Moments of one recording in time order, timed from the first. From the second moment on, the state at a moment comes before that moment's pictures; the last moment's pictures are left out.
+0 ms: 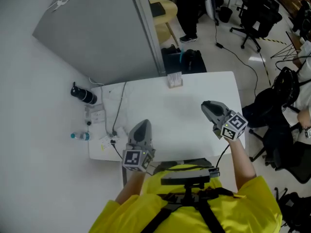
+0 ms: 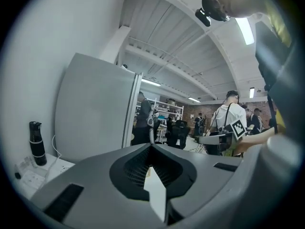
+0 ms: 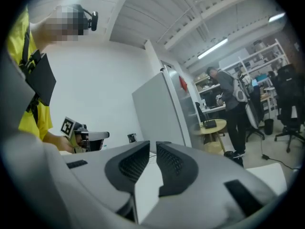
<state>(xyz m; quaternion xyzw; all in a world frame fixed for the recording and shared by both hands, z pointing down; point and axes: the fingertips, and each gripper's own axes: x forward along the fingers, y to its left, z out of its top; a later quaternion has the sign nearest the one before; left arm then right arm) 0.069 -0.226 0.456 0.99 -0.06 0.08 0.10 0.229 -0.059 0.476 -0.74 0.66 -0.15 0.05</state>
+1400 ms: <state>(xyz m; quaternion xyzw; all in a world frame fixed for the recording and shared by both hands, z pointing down) 0.257 -0.250 0.640 0.97 -0.11 0.17 0.12 0.406 -0.241 0.719 -0.45 0.87 -0.19 0.00</state>
